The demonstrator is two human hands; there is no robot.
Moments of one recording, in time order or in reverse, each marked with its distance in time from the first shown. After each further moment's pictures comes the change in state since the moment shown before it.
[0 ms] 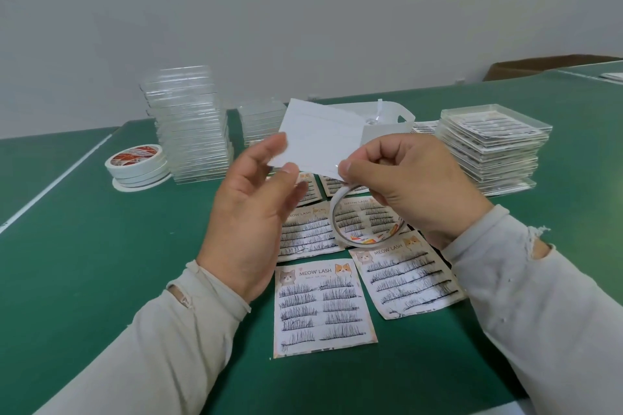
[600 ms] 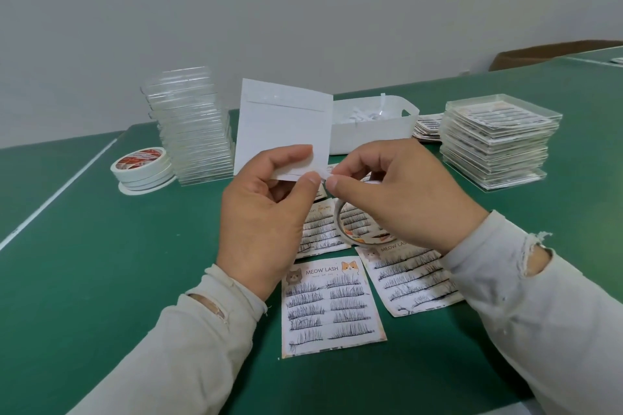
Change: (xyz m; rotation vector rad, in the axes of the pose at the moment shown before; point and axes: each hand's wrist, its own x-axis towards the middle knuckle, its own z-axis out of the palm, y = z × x) left_hand -0.002 -0.006 0.004 0.409 0.044 0.280; right_hand -0.008 -0.002 0.013 -0.372 -0.063 -0.094
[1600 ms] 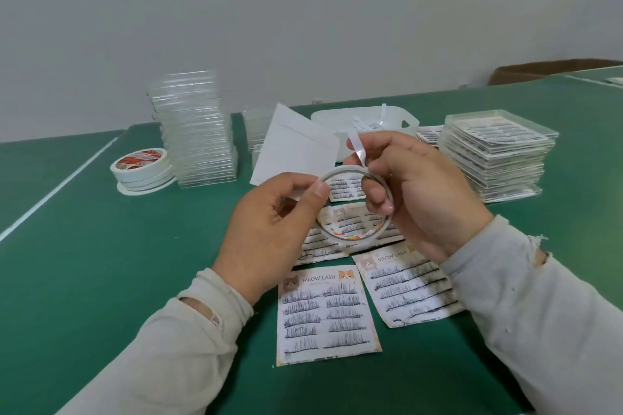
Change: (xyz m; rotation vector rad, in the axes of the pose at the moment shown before) left_hand 0.004 -0.006 -0.013 0.246 -0.210 -0.038; right_hand 0.012 0.008 -0.002 0.875 0.012 0.199
